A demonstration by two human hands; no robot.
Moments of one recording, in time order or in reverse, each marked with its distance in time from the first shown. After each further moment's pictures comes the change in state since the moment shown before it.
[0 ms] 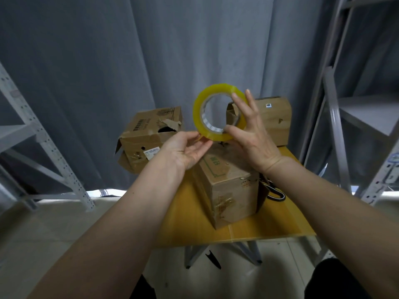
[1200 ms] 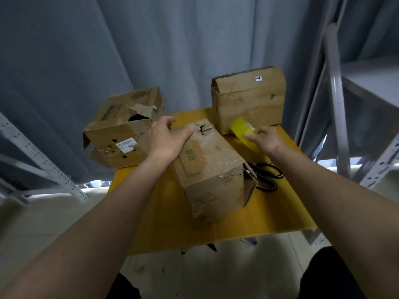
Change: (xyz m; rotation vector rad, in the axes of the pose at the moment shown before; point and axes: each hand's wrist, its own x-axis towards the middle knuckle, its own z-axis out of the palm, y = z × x) left_hand 0.081 -0.030 -0.018 1.421 0.361 0.695; right_hand -0.078 0.088 0.045 0.447 -0.390 1.365
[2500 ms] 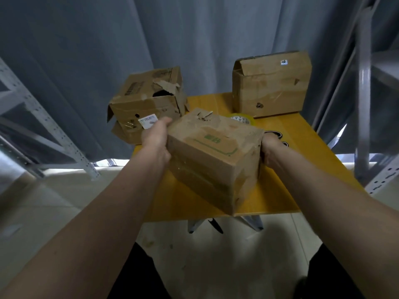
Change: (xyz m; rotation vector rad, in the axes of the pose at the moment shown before) left_hand -0.035 -0.035 -0.049 -0.919 0.097 -0.780; right_hand -0.065 -0.024 0.053 0.686 -0.151 0.551
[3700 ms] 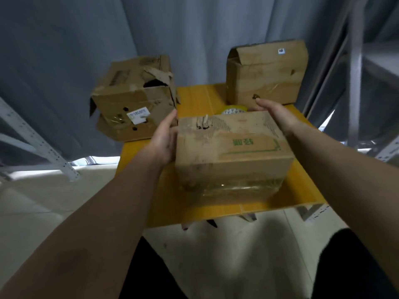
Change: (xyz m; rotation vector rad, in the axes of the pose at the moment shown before) left_hand 0.085 -0.028 -0.002 0.270 -0.575 -0.129; right_hand -0.004 -0.040 -0.002 -0.158 -0.247 -0.125
